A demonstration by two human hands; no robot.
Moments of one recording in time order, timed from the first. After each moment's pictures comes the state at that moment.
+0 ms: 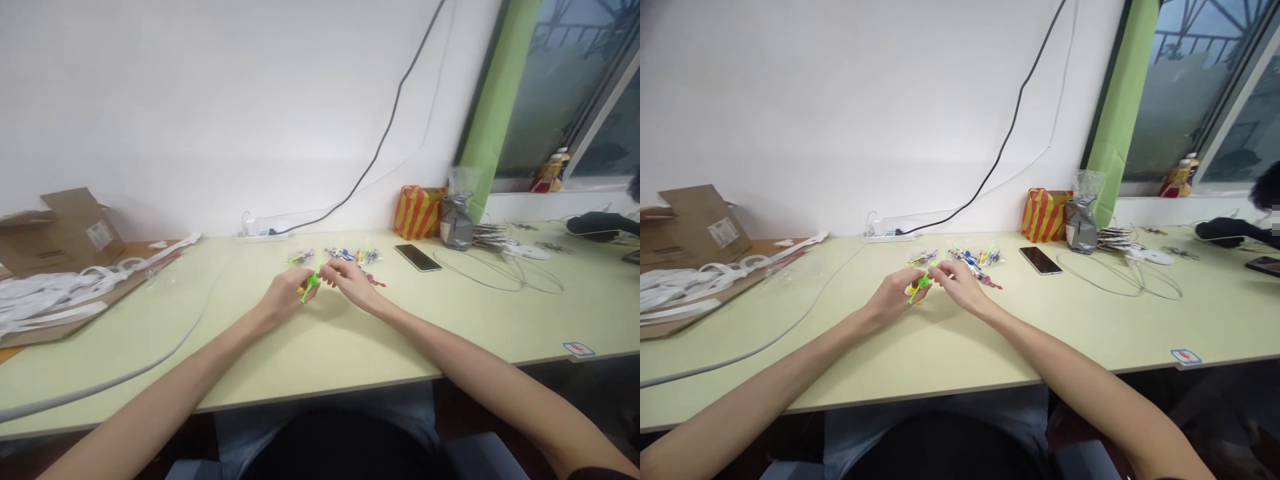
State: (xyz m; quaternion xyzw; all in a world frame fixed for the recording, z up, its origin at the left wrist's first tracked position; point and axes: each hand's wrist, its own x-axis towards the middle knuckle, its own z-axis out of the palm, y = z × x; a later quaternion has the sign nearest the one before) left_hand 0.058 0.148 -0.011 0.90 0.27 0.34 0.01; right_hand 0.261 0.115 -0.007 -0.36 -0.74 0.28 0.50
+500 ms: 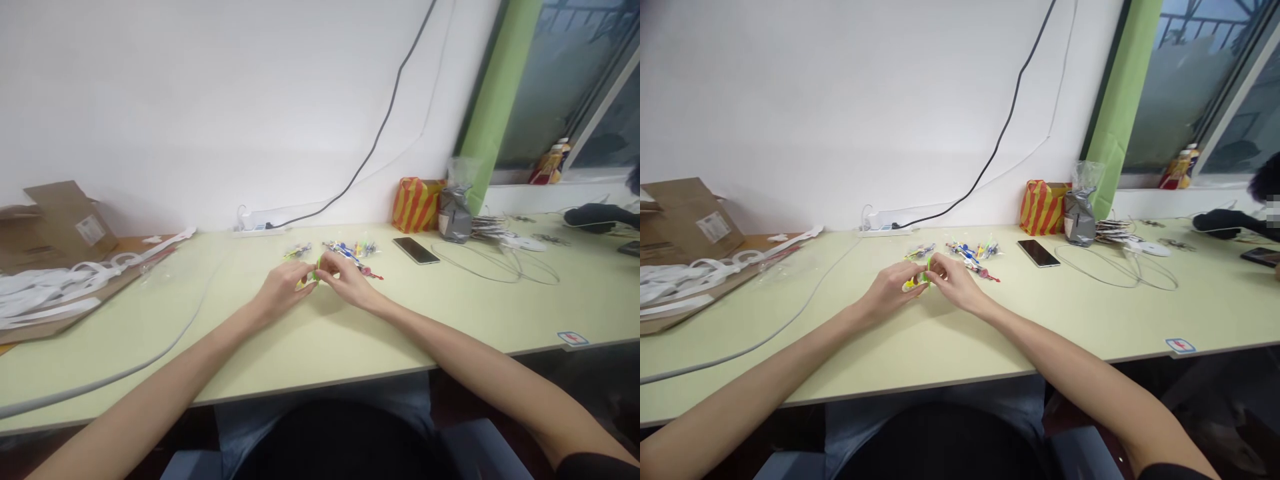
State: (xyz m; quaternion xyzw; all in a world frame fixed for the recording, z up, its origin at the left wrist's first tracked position) left_hand 0.057 0.148 -0.010 0.92 0.25 0.31 -0.05; right_hand 0.260 0.116 -0.012 -0.34 -0.77 0.22 0.49
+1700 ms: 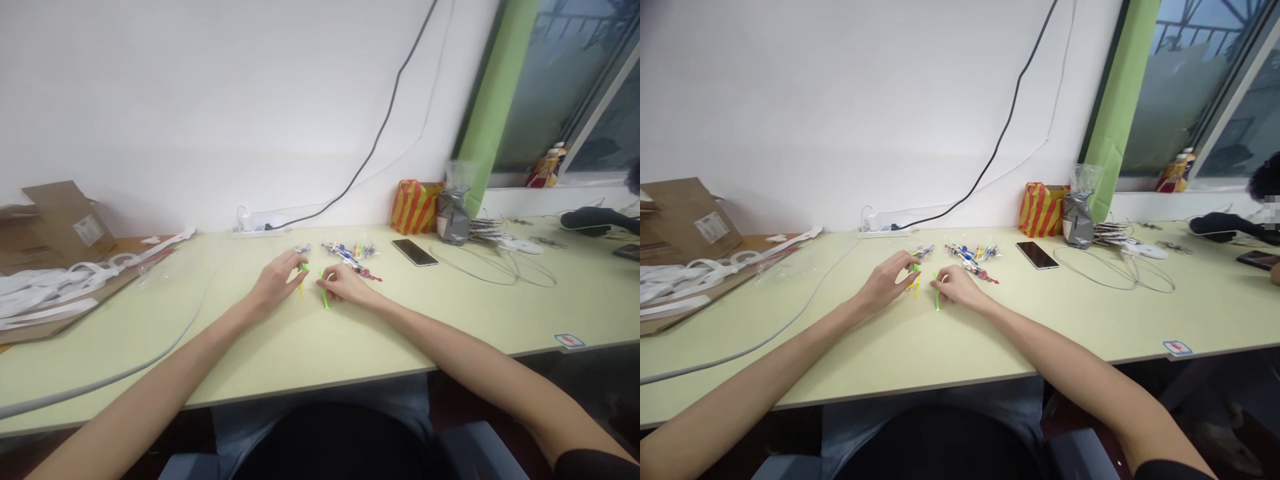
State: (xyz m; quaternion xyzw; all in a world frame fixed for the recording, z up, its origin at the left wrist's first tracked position) left_hand 0.049 0.158 -0.002 0.90 0.28 0.34 -0.03; right_hand 0.262 0.125 -0.023 -0.47 -0.72 0.36 0.36
